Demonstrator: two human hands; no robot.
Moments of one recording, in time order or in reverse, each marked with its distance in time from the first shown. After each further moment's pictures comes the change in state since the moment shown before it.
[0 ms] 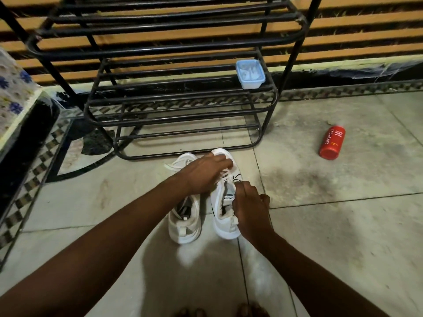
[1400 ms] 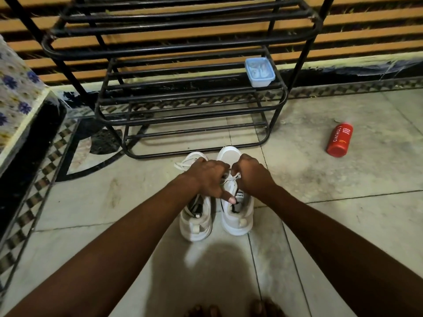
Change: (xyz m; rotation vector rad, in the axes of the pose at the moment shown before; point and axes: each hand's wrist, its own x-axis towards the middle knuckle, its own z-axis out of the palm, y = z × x) left_hand -0.009 0.000 -0.001 0.062 -0.293 -0.232; right_hand 0.078 -0.012 -0.033 0.276 -0.158 -0.140
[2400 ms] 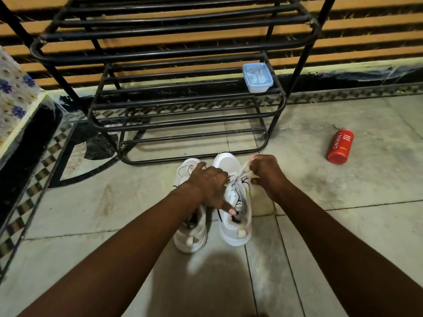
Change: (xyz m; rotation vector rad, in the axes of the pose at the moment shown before) left_hand 0.011 0.014 0.002 0.091 -0.068 -0.075; right_hand 0.022 0.037 -0.021 1.047 0.149 0.329
